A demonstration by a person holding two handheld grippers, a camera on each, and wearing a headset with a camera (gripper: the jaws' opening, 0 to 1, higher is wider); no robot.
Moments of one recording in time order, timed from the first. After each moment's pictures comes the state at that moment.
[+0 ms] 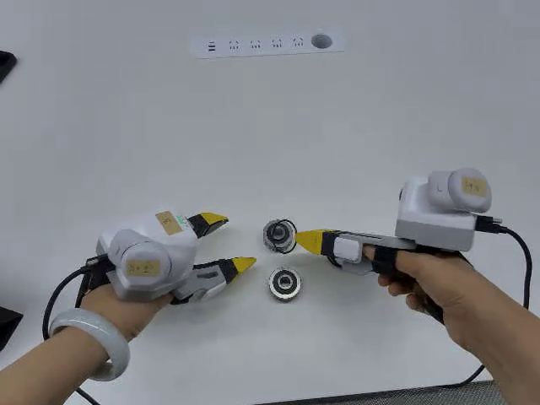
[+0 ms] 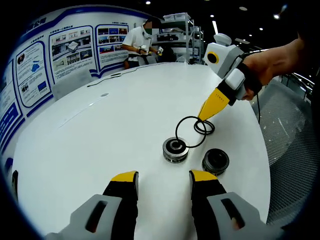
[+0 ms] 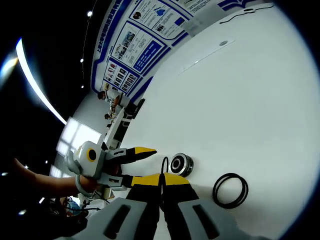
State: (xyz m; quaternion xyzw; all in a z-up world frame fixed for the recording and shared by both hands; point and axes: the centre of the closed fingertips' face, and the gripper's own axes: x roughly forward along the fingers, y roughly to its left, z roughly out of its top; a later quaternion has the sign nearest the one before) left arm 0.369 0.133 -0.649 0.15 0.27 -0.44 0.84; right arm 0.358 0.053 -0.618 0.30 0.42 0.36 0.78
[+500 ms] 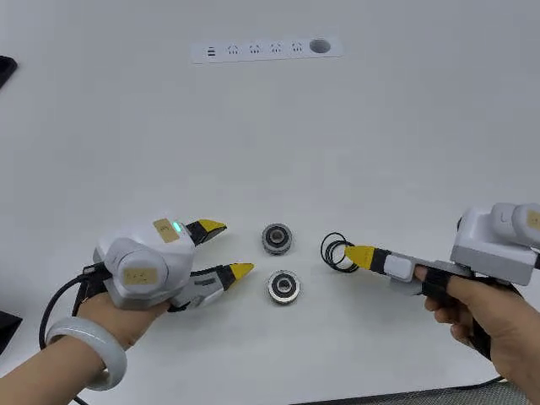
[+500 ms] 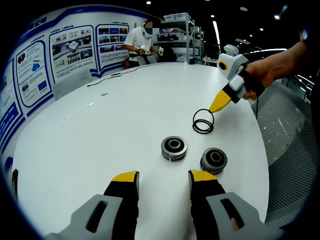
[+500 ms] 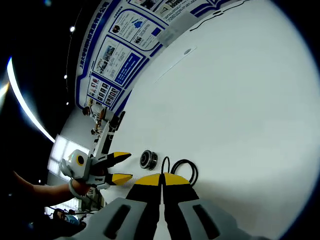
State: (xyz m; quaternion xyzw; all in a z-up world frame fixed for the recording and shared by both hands) left arm 0.365 0.135 -0.650 0.15 0.27 -0.44 0.84; right arm 0.348 -0.013 -0.639 0.32 0.42 0.28 0.80
